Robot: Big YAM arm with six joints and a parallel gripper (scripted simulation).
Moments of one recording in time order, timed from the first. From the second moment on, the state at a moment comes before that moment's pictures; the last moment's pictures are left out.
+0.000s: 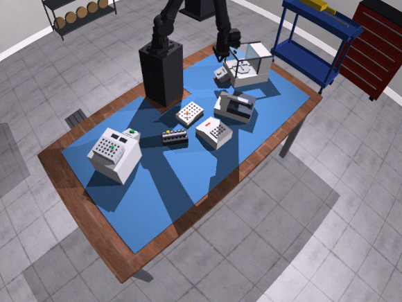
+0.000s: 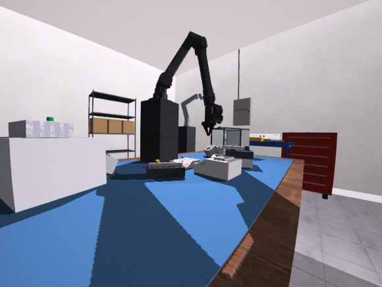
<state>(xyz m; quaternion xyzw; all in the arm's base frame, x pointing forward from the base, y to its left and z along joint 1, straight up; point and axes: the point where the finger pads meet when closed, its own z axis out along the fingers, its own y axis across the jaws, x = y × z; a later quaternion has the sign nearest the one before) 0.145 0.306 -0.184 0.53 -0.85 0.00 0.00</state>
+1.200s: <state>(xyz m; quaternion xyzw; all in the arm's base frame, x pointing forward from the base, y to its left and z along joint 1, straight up) 0.125 0.265 -0.186 0.51 -0.82 -0.14 -0.22</state>
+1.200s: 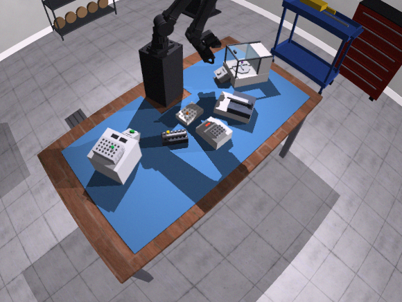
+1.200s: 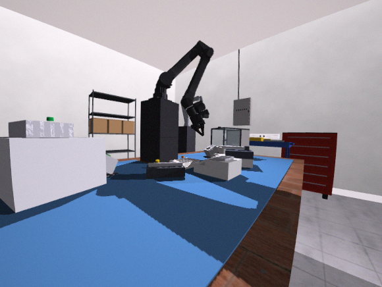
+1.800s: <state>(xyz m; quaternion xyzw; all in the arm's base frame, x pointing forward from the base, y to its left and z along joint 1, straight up) 0.126 0.267 -0.197 0.51 -0.82 -0.14 -0.22</state>
